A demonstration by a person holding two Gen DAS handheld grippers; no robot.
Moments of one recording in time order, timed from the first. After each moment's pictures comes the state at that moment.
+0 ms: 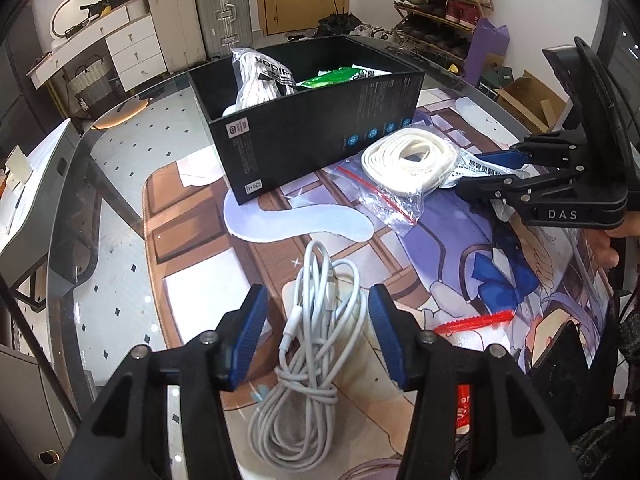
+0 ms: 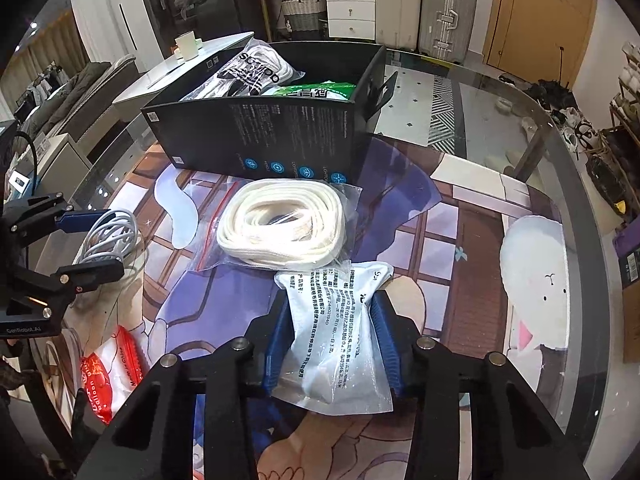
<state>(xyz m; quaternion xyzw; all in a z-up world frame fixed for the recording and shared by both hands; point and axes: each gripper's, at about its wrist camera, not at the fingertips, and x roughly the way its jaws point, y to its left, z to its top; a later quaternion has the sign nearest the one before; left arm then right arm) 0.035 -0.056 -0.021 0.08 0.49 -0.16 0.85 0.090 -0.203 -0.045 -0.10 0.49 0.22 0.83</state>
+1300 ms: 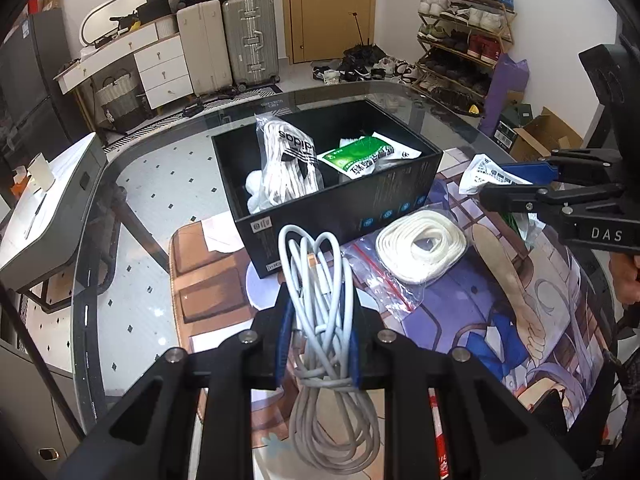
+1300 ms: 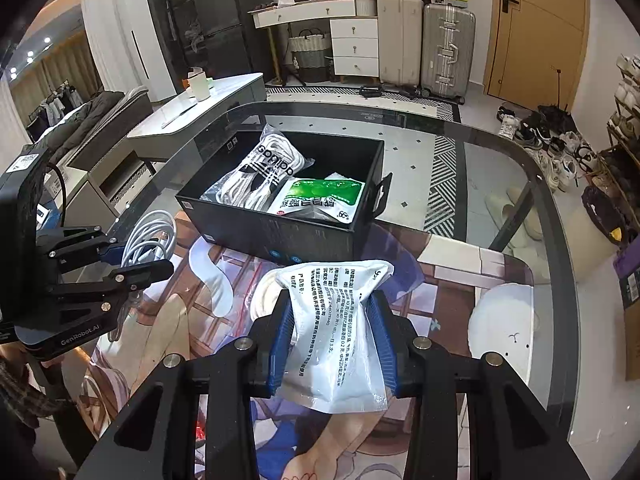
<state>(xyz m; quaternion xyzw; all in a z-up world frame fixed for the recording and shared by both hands) 0.058 -0.061 0.022 0.05 0.44 -0.11 0.89 0.100 -0.203 0.025 -0.08 0.44 0.24 0.86</state>
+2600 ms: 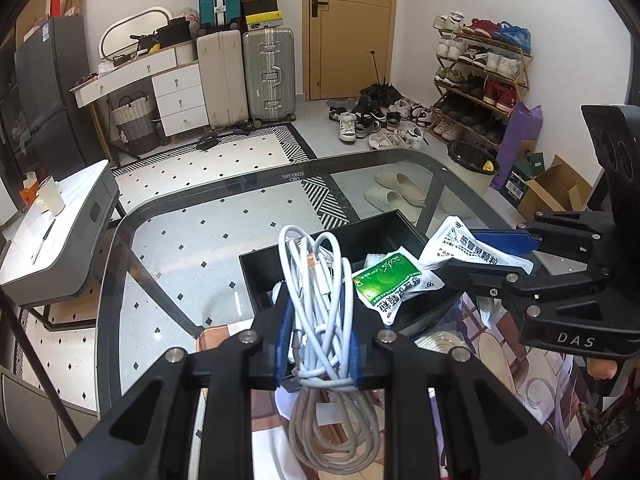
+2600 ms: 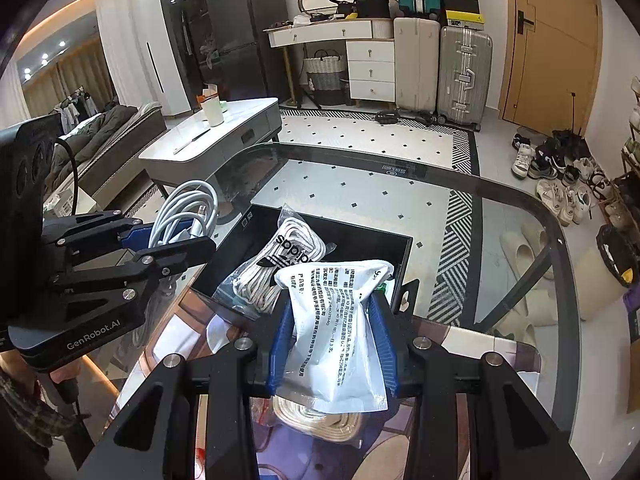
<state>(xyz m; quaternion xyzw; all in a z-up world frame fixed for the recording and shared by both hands) 0.128 -0.052 0.077 0.02 0.39 -0.09 0.92 0.157 -0.163 0.067 -0.07 0.41 0.27 0.87</state>
